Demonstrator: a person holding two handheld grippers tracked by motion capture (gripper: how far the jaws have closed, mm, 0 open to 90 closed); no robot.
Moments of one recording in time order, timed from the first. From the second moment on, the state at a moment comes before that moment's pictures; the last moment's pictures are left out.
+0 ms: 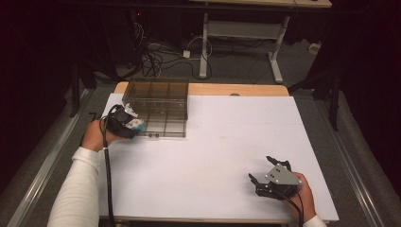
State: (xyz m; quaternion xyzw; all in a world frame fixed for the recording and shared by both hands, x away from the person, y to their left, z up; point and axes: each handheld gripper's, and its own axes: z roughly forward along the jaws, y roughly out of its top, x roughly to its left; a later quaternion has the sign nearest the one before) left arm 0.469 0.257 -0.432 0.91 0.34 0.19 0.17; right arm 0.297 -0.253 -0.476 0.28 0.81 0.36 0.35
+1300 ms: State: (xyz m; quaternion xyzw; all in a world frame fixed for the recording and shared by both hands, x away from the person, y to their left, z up) left arm 0.464 0.274 -0.436 0.84 0.39 0.21 0.30; right arm 0.296 -0.252 -0.477 0.28 0.82 0.36 0.35
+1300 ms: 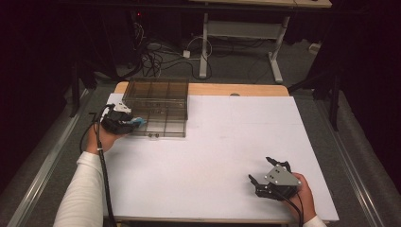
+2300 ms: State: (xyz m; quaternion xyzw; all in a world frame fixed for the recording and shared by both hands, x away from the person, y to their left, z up) left arm 0.456 0.282 -0.452 0.81 0.42 0.22 0.34; right arm 0.295 -0.252 -0.476 0.28 0.82 0.36 0.36
